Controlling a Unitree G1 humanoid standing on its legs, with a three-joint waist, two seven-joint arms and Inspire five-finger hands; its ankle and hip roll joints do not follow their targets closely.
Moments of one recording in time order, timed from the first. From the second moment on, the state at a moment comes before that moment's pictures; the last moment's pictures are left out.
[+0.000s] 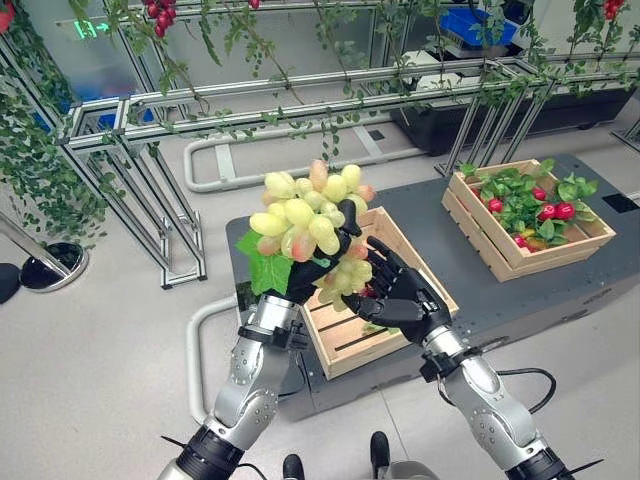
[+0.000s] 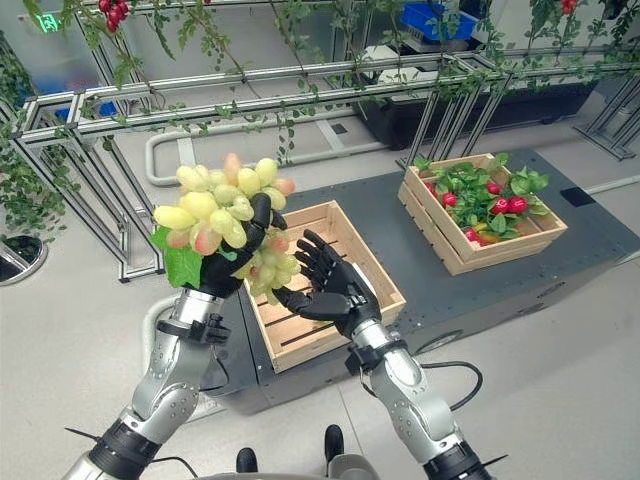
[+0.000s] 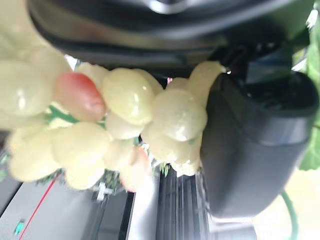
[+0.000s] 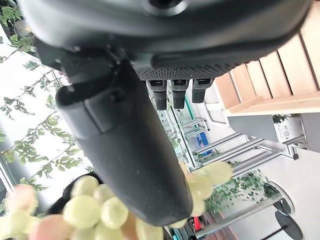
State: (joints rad) left arm -0.12 0.35 -0.44 -0.16 -0.79 -0.44 -0.04; right arm -0.02 -0.38 0.41 -0.12 0.72 -0.04 0.02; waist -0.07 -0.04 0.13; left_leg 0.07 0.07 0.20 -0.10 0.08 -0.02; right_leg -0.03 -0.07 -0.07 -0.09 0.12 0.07
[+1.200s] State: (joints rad) left arm -0.12 0.40 -0.29 -0.19 -0.52 -0.47 0.21; right arm -0.02 -0.44 0.39 -0.18 0.75 -0.05 0.18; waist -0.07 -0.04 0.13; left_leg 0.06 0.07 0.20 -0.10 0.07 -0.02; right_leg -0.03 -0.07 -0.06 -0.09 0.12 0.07
